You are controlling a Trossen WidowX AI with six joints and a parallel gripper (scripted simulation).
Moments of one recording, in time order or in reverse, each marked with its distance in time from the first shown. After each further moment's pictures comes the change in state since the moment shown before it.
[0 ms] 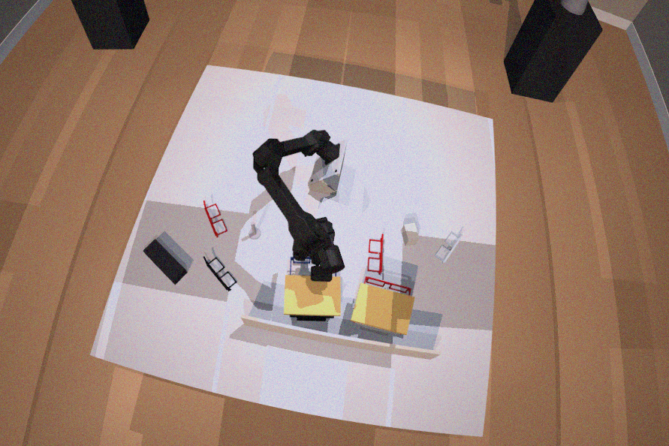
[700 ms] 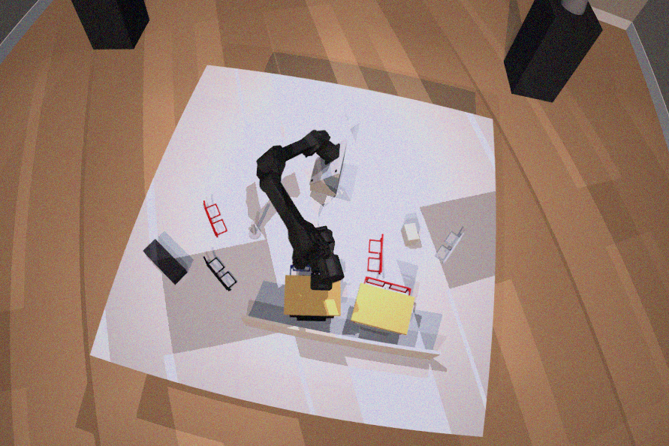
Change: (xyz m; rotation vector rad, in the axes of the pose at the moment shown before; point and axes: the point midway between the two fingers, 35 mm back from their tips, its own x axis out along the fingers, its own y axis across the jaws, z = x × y) arm 0.000 0.027 0.000 0.002 0.000 0.000
